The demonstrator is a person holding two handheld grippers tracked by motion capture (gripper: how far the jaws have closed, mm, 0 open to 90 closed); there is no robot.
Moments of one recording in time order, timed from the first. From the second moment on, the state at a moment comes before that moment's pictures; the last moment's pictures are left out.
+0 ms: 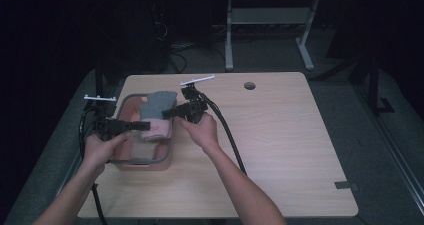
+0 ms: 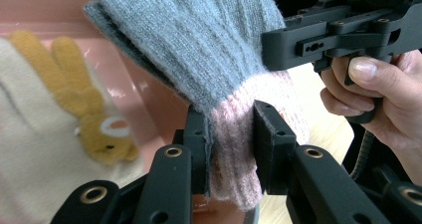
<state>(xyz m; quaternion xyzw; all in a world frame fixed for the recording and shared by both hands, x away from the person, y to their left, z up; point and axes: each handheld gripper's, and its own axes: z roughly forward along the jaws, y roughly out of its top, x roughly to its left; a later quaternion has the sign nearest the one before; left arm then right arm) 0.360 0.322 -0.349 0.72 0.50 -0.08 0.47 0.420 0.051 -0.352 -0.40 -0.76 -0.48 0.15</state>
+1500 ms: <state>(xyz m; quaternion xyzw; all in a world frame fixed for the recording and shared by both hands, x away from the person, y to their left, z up) 0.364 0.349 -0.386 0.75 0.56 -0.03 0.36 0.430 0.081 -0.383 -0.41 -0.78 -0.44 0.18</state>
